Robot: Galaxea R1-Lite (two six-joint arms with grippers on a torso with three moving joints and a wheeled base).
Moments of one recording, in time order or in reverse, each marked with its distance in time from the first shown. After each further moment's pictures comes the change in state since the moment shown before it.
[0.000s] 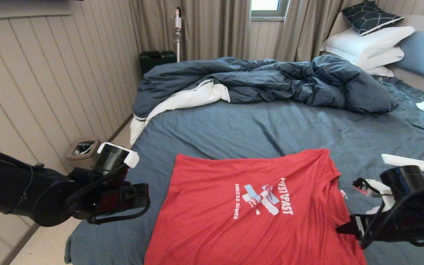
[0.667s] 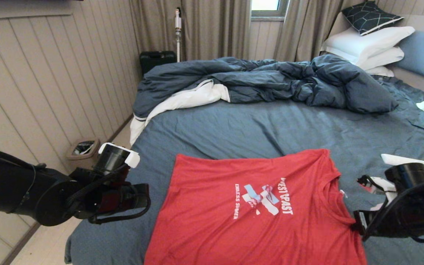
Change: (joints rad) left arm -0.001 0.007 -0.003 0.000 0.000 -0.001; right arm -0.068 0.025 -0.033 -0.022 -0.006 -0.015
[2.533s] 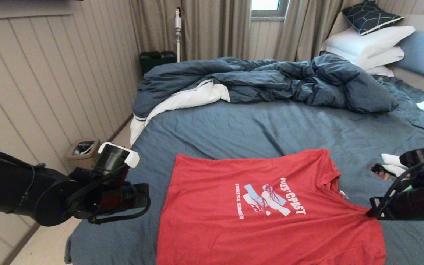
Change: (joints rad) left arm 0.000 -0.003 0.001 0.000 0.000 -0.001; right arm -0.135 0.088 -0.210 0.147 -0.098 -0.145
